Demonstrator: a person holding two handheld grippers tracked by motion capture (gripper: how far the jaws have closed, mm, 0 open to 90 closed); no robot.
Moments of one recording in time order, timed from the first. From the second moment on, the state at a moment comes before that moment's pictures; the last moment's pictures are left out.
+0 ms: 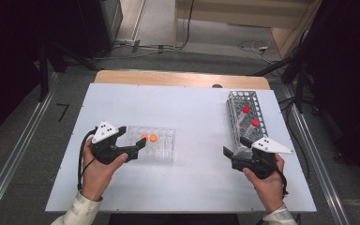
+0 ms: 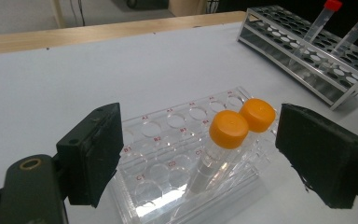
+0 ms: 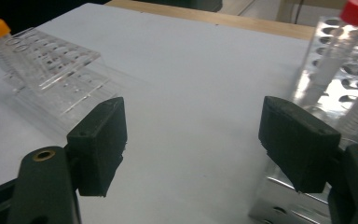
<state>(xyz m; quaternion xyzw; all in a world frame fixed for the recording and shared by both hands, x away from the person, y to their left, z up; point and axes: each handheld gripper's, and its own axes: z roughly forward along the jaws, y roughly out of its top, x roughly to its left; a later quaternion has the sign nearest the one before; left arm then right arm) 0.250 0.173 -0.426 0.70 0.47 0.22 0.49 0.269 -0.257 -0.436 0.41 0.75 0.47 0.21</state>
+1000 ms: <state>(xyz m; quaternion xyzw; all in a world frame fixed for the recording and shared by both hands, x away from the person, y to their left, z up) 0.248 0.173 -0.426 0.69 0.48 0.22 0.50 0.319 -0.300 -0.450 0.48 0.71 0.42 0.30</state>
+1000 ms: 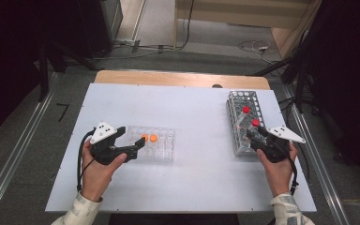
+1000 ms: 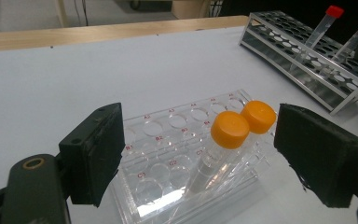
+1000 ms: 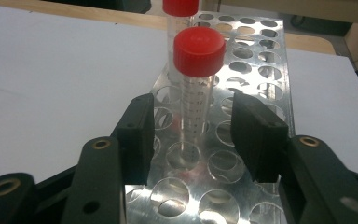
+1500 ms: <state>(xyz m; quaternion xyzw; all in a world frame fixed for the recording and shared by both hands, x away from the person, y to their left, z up) 0.247 0.174 -0.424 0.69 0.48 0.22 0.50 0.333 -0.299 -0.454 0.48 0.71 0.41 0.30</state>
